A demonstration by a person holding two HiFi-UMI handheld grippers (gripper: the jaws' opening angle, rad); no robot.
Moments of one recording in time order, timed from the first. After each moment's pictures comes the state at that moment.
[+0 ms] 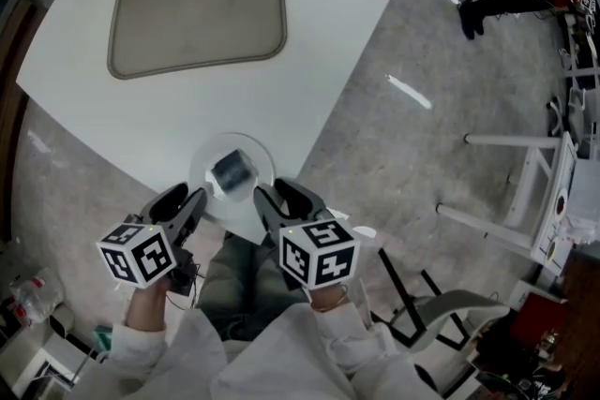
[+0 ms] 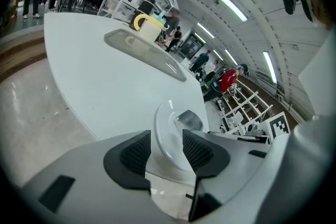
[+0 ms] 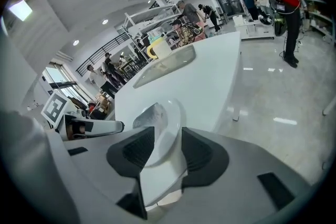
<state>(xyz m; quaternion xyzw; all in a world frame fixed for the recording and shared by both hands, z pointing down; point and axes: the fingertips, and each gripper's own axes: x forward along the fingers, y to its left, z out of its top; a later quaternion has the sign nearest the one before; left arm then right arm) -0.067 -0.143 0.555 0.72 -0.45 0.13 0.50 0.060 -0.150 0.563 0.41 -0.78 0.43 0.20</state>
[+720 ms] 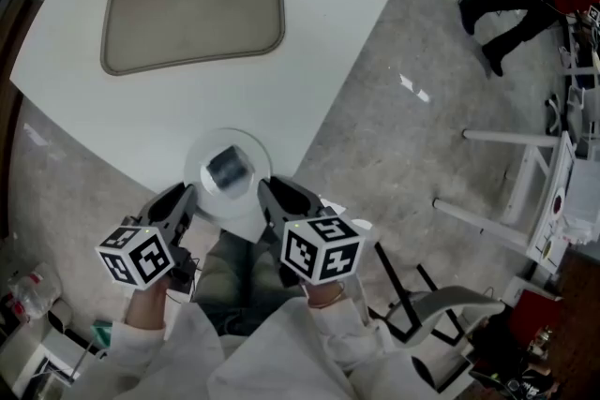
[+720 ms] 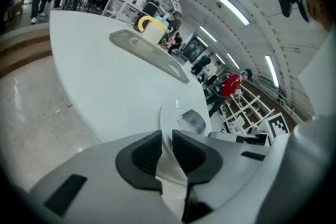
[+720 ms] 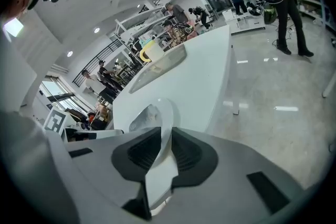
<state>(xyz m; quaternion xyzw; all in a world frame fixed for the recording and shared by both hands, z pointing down) -0.070 -0.144 0.563 0.71 -0.47 0.12 0.50 0.067 -0.156 0.570 0.42 -0.75 0.48 0.17</state>
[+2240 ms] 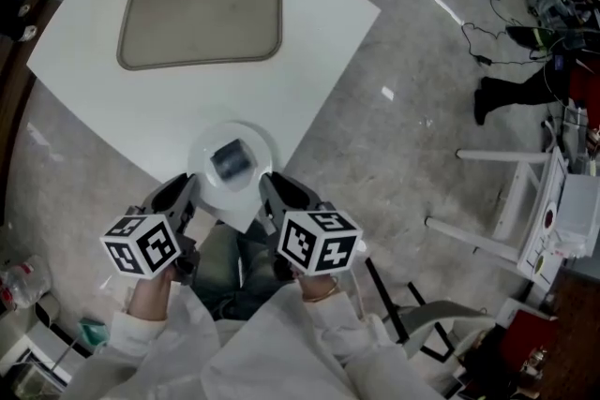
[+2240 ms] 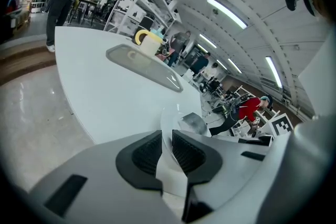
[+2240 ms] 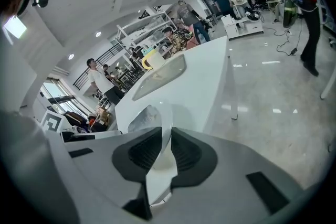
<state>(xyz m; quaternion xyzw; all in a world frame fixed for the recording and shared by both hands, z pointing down) -0.050 -0.141 0.523 0.71 -0.51 0.09 0.47 0.088 -0.154 0.534 0.43 -0.76 0.47 0.15</state>
